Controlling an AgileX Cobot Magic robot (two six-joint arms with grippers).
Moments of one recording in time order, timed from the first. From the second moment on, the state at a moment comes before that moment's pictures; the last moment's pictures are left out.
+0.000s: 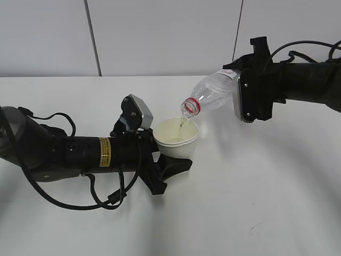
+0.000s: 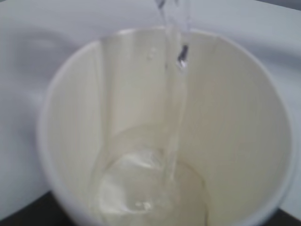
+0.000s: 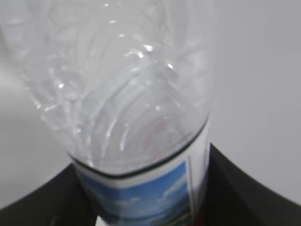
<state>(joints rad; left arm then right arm) -0.46 2.11 -0.91 0.96 -0.91 -0.50 0.12 1.86 -1.03 -0.87 -0.46 -0.90</state>
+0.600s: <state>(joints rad) -0.46 2.11 -0.91 0.96 -0.90 -0.50 0.12 1.86 -1.03 -0.87 -0.46 -0.90</state>
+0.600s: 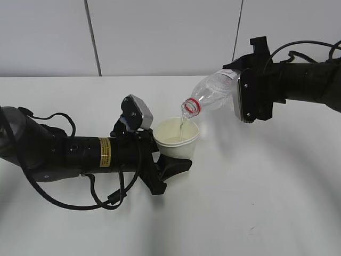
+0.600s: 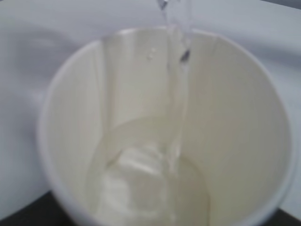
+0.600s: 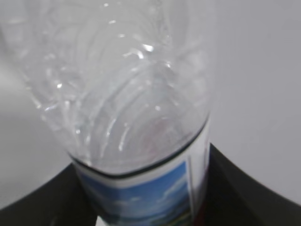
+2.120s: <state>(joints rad) -0.46 2.11 -0.91 0.96 -0.89 -0.50 0.12 1.86 -1.03 -0.82 -0.46 -0.91</state>
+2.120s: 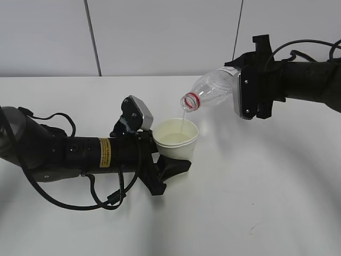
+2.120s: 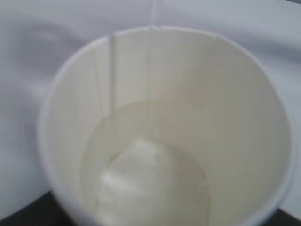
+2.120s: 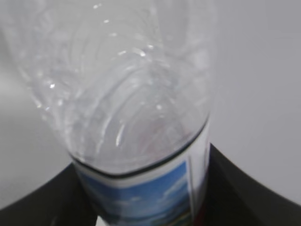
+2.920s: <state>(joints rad) -0.46 2.11 -0.91 0.90 -0.89 -0.50 0.12 1.86 -1.03 -0.77 -0.46 -0.70</state>
